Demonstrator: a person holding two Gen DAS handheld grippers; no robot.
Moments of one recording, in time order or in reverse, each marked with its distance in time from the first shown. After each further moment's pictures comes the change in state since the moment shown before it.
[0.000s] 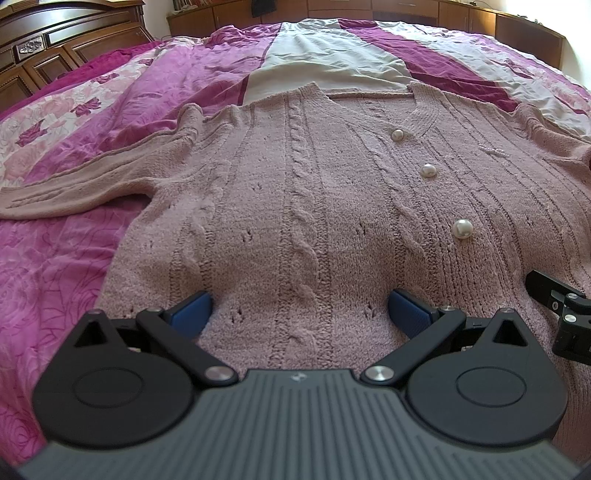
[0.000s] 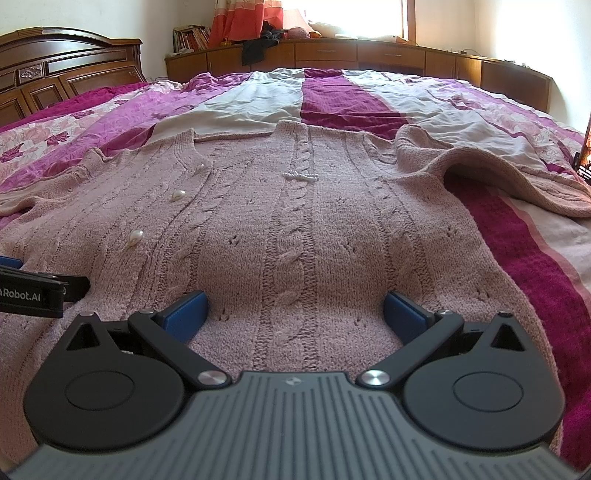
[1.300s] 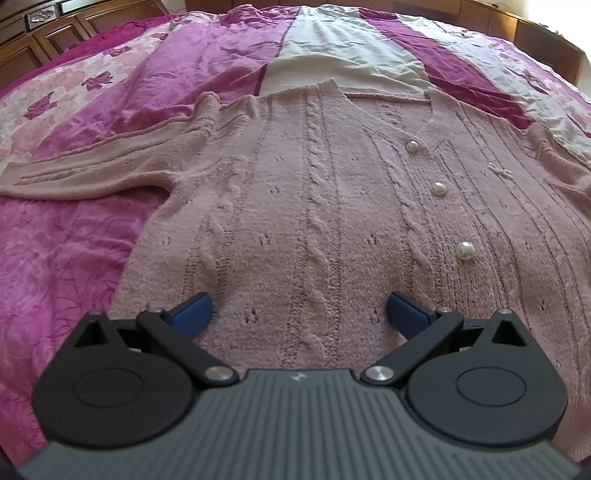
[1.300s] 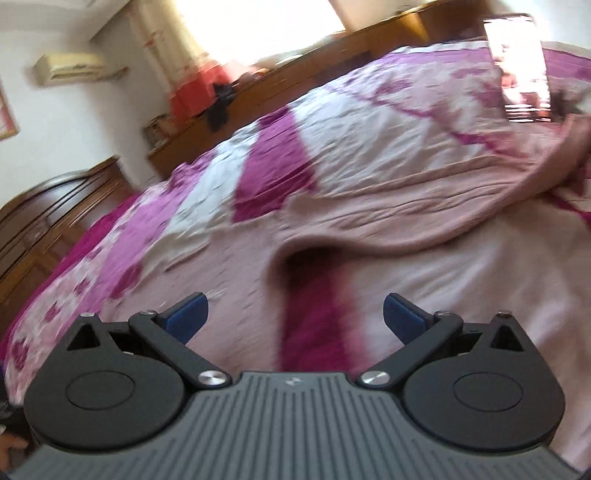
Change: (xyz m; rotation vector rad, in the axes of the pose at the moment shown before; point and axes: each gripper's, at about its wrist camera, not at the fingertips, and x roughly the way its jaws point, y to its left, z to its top) left arm -0.011 0.013 0.022 -0.087 0.078 0.005; right arm -0.058 -0.220 0.044 0.486 -0.088 0.150
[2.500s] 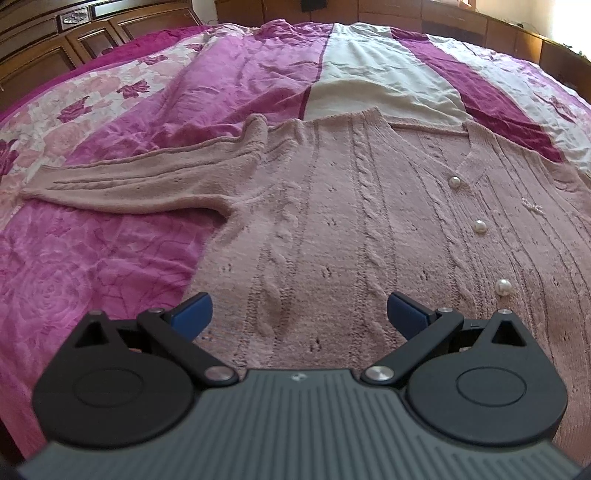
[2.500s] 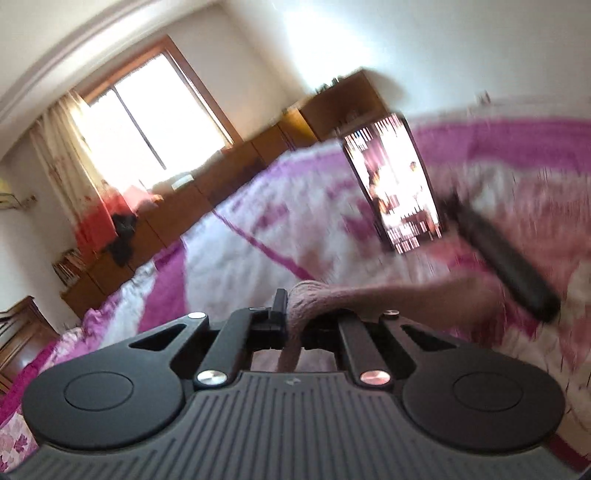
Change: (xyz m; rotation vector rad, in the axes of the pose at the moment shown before) left arm -0.011 0.028 0.012 -0.050 -0.053 0.073; right arm 0.011 -0.060 0.109 0.163 -0.407 -0.237
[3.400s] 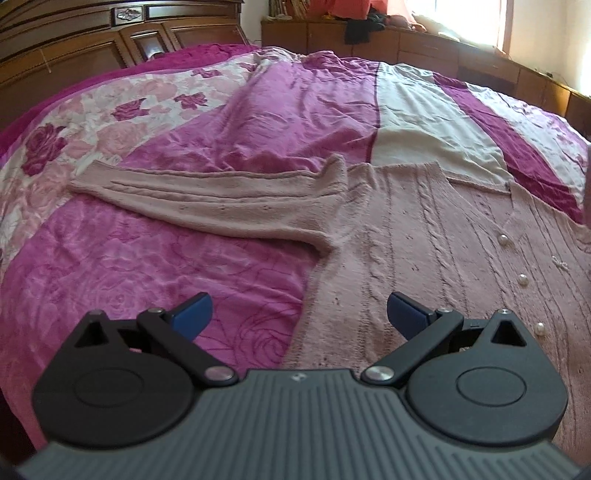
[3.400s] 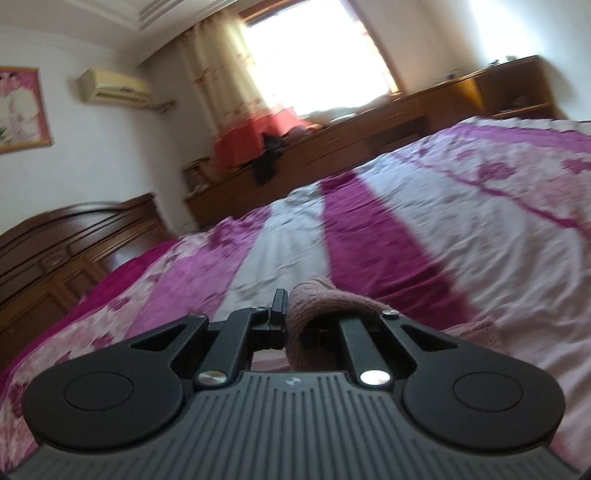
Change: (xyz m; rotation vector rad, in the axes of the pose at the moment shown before) left arm -0.024 0.076 0.007 -0.127 -0.093 0.036; right arm 0.000 0.272 -0.131 -0.287 0.248 0.433
